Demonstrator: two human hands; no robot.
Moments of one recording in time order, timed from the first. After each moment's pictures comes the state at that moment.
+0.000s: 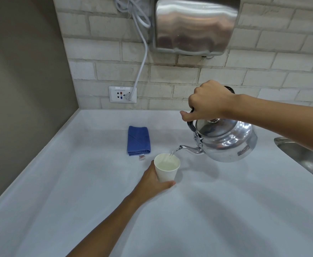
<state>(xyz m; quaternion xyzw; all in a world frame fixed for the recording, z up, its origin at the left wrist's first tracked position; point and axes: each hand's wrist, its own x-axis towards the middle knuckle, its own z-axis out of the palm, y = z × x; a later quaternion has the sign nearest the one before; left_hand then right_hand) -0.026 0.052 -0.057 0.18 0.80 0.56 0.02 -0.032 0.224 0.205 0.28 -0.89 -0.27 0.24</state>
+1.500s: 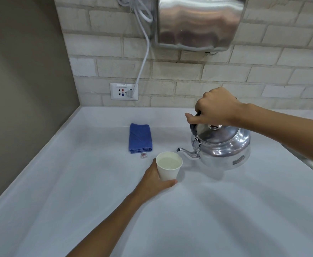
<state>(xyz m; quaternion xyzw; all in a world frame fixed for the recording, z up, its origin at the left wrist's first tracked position) -0.025 0.052 -0.055 0.18 0.80 0.57 0.03 -0.032 0.236 0.184 0.25 -0.91 -0.22 0.24</state>
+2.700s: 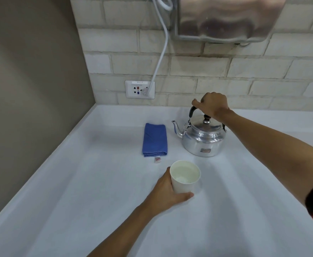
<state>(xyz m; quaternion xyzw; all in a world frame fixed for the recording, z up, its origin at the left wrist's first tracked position) -0.024 0.051 -0.054 0.14 0.83 0.54 0.06 -0.212 0.245 0.109 0.03 -0.98 0.06 0.20</state>
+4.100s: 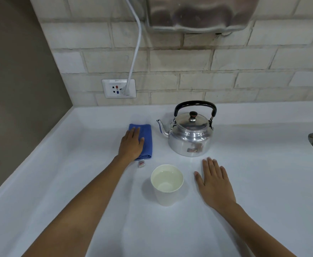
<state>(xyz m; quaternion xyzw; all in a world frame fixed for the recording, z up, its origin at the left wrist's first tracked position) -0.193 0.019 -0.031 0.07 0.97 0.22 -0.04 -0.045 0.274 -0.072 -0.05 -0.99 0.10 0.06</state>
